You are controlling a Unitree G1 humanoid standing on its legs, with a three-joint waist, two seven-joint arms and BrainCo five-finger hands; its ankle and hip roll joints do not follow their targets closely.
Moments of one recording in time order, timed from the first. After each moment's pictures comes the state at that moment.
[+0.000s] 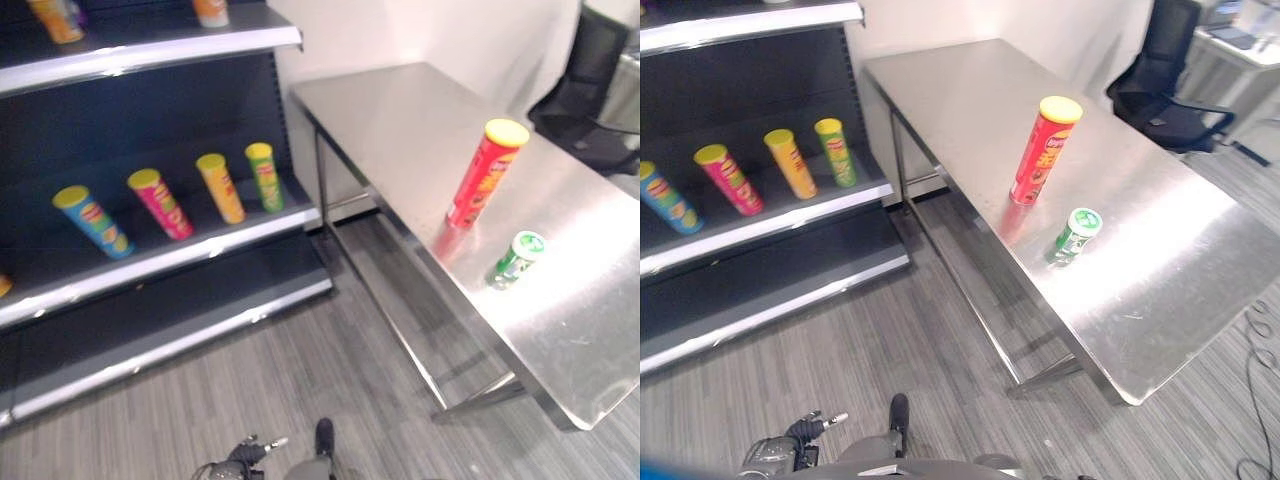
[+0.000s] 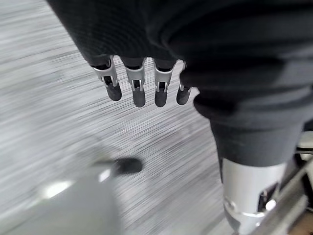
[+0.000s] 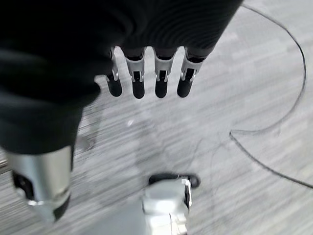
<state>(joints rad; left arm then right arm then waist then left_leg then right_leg) -0.10 0.30 -0.15 1.29 -0.26 -0.08 0.00 0.03 -0.27 0.14 1.33 0.09 0.03 -0.04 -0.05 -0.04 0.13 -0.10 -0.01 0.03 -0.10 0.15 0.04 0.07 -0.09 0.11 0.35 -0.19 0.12</state>
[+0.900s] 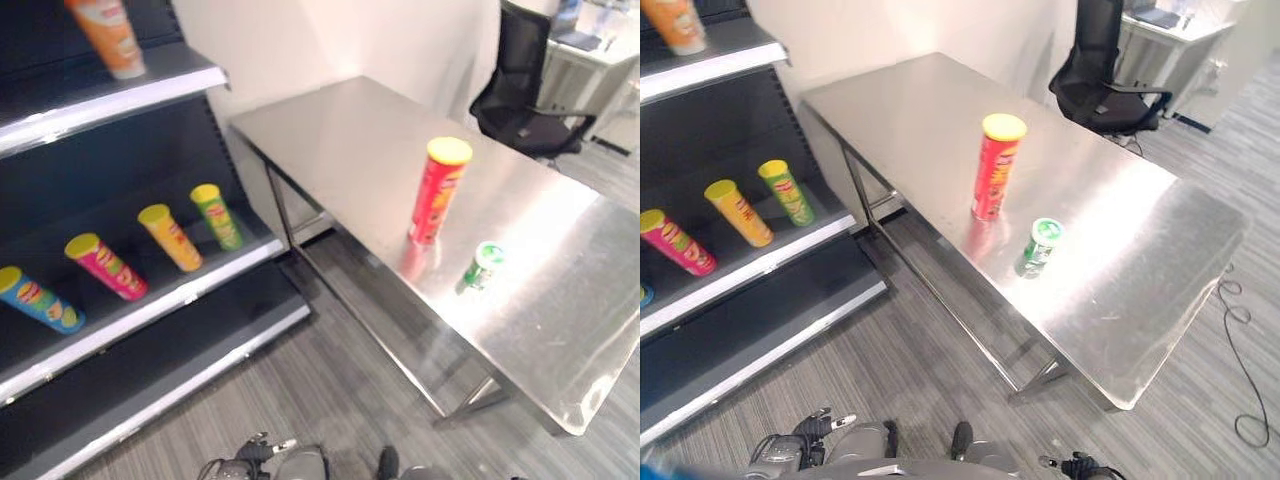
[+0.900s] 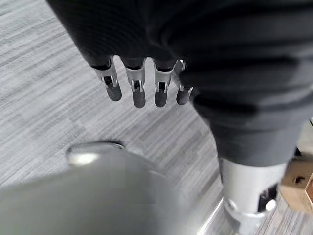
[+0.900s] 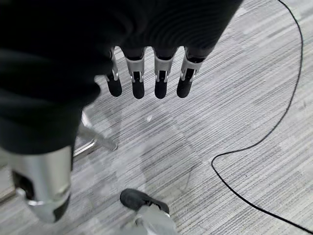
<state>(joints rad) -0.04 0.25 -0.19 1.22 -0.22 -0.08 -0.01 -0.02 -0.33 0.16 1.31 0.09 0.02 -0.04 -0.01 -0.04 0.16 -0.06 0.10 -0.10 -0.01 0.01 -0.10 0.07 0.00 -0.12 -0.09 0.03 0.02</state>
